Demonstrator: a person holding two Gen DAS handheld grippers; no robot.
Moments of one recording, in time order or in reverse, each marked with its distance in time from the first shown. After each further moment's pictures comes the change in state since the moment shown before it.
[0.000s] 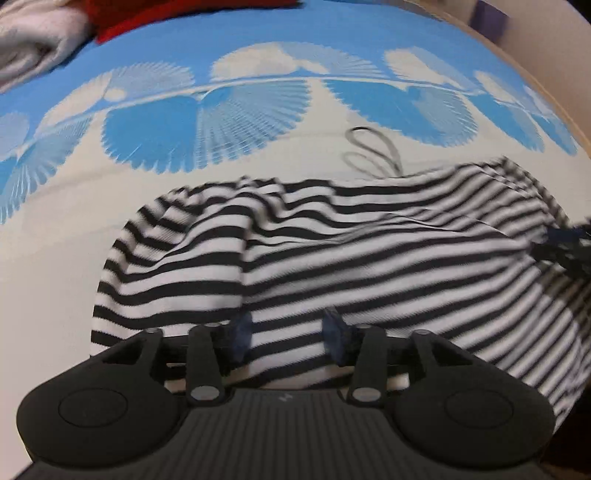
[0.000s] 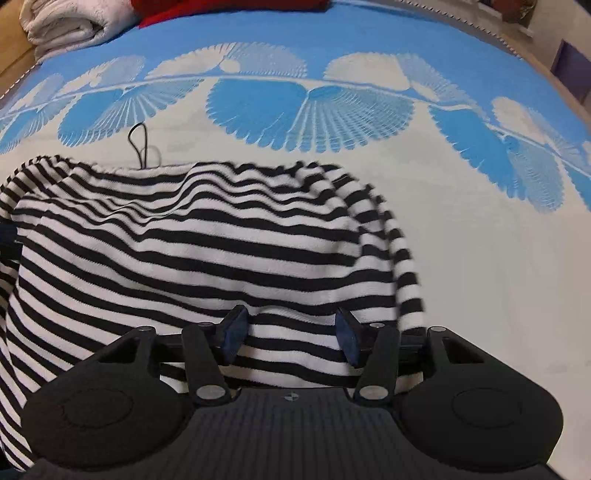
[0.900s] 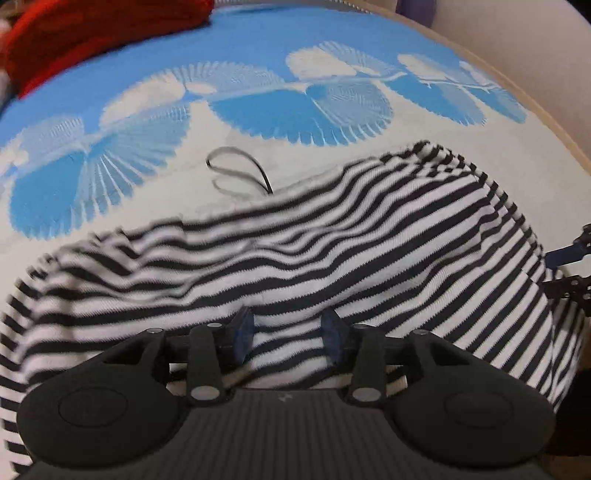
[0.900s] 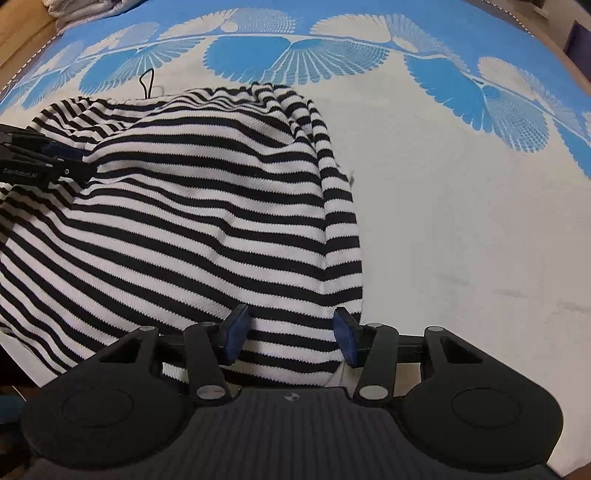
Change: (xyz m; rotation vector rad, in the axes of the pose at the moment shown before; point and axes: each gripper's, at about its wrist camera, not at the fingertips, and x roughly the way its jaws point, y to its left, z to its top) left arm 0.013 -0.099 0.011 0.208 -0.097 -0.075; right arm -0.037 -0.055 -0.059 -0.059 0.106 0.100
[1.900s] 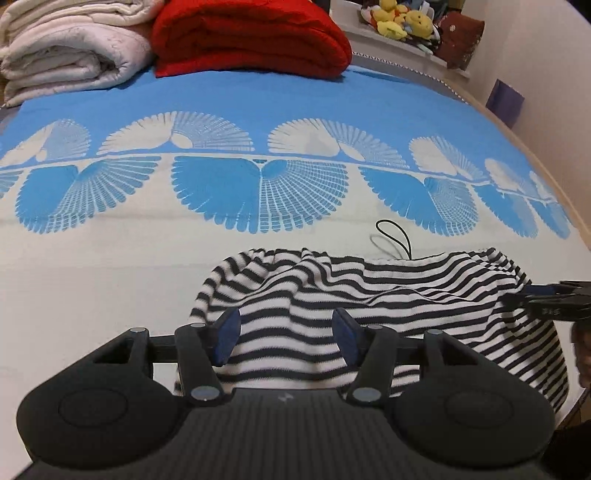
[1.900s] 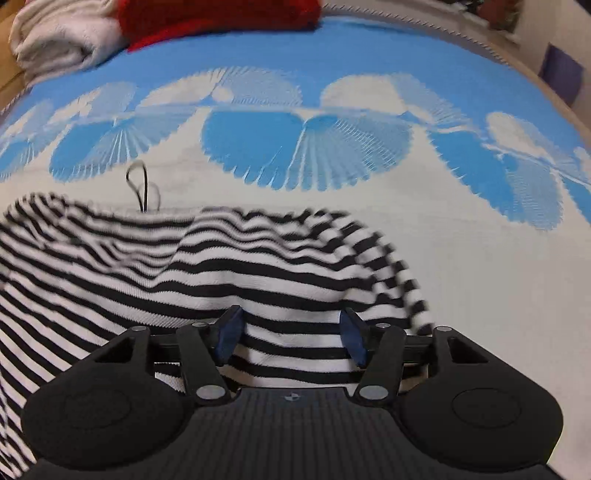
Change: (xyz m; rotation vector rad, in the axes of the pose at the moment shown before) left arm -0.116 0.133 -0.038 -0.335 -0.104 0.091; right arm 0.021 0.058 0.082 0.138 -0.199 -0.084
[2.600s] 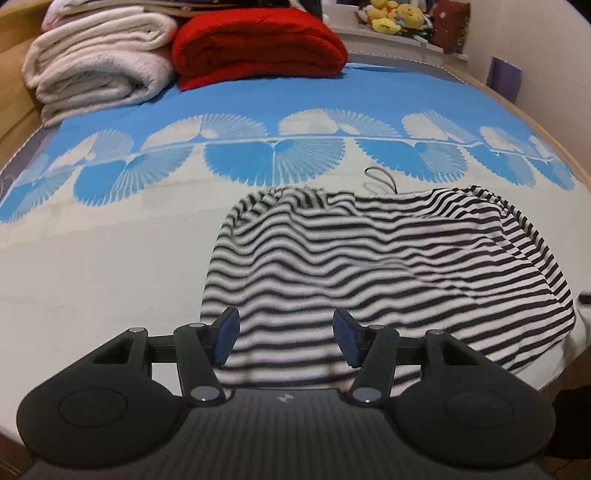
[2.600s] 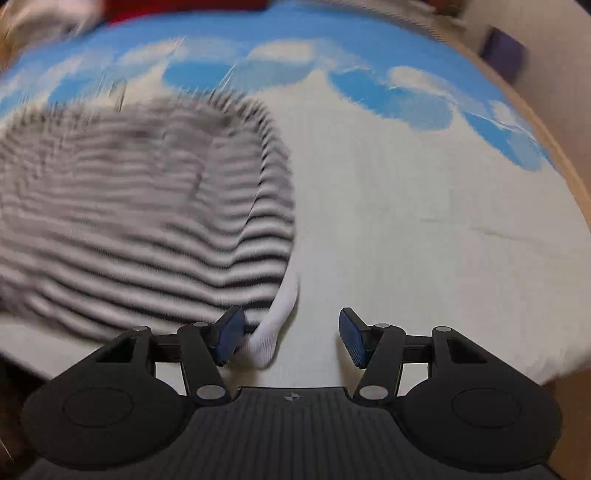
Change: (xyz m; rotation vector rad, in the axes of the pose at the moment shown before) left arm -0.083 -0.032 -0.103 0.077 -0.033 0.129; right arm -0.116 -0.073 -0.137 0.062 -0.011 -0.129
